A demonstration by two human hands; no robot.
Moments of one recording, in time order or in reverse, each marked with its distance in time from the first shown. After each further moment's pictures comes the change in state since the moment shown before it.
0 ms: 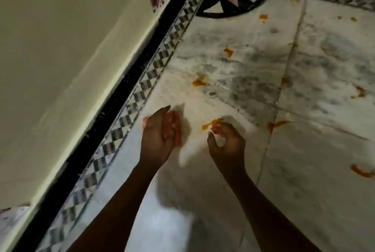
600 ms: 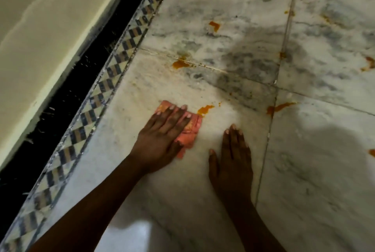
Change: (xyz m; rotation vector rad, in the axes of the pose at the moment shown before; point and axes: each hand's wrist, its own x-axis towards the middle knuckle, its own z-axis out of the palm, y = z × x) left_hand 0.006 -0.067 0.095 0.592 -0.400 0.553; right_hand -0.071 0.109 0.024 -0.701 0.002 -0.011
